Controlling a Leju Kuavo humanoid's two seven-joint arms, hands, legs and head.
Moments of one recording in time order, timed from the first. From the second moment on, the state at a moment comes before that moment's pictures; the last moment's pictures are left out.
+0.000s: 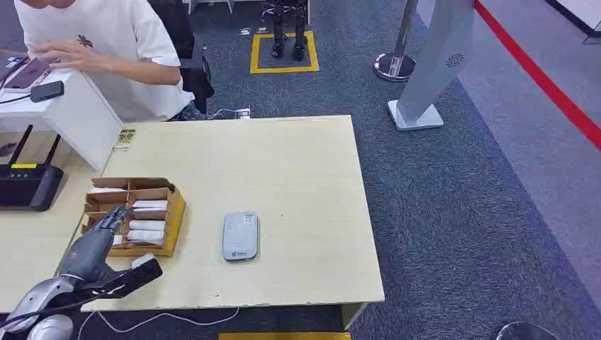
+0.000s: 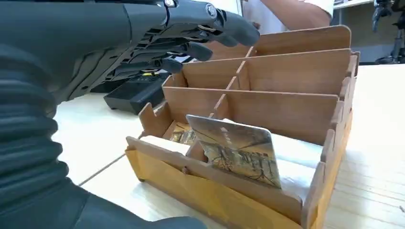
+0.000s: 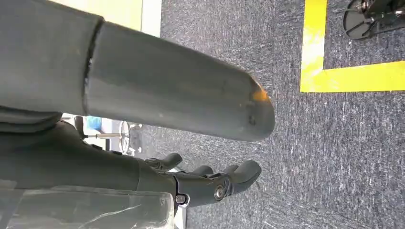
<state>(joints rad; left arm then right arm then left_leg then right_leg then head) -0.09 0.53 -0.34 -1.44 -0.69 -0.12 0.06 -0.08 0.13 -1.15 -0.22 1.27 -0.04 0.20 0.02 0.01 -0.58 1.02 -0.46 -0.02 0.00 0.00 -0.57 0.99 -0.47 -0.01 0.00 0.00</state>
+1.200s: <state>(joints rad) -0.14 0.52 -0.34 -1.38 -0.70 -0.10 0.07 -0.08 0.13 -1.14 -0.22 1.27 -0.04 0.20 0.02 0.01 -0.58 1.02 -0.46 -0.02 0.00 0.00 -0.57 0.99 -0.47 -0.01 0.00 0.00</state>
